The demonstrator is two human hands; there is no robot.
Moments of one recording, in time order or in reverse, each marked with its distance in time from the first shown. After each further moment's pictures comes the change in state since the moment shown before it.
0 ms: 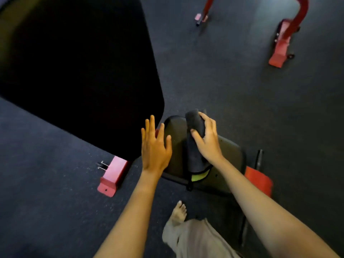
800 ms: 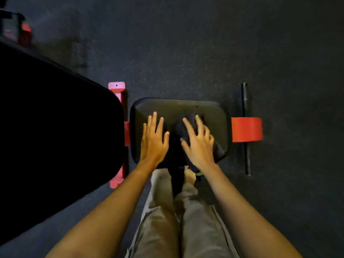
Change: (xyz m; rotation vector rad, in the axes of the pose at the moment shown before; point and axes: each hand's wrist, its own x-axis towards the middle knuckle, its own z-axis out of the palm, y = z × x) left_hand 0.022 0.008 0.075 0.020 -0.619 0.297; right_hand -0.061 0.064 0.021 -0.477 -0.010 0.480
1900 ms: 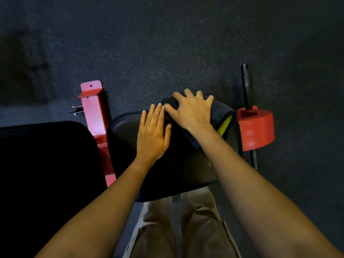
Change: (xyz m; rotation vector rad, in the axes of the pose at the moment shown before) left_hand 0.110 -0.022 0.057 0.189 -0.016 0.288; right_hand 0.174 -0.003 -0.017 -0.325 -0.097 0.146
